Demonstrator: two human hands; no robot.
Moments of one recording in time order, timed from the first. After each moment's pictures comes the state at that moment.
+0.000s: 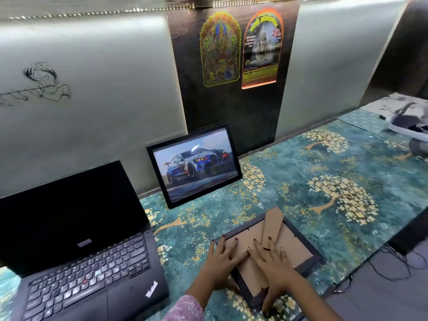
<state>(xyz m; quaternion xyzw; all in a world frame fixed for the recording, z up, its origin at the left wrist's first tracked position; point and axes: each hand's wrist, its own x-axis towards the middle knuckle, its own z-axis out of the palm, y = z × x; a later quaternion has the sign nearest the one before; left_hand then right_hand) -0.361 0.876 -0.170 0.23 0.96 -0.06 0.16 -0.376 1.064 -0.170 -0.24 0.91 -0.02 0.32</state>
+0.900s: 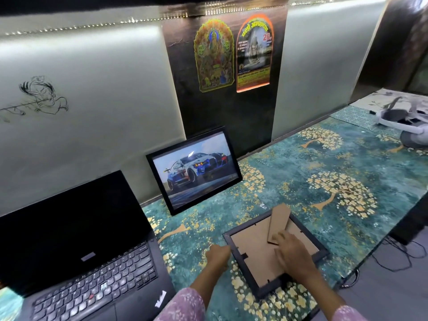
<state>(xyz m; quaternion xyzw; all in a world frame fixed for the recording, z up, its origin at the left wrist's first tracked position) -0.382 0.876 -0.151 -0.35 0.75 0.52 0.22 -0.391 1.086 -0.195 -0.15 0.98 -0.15 -0.05</state>
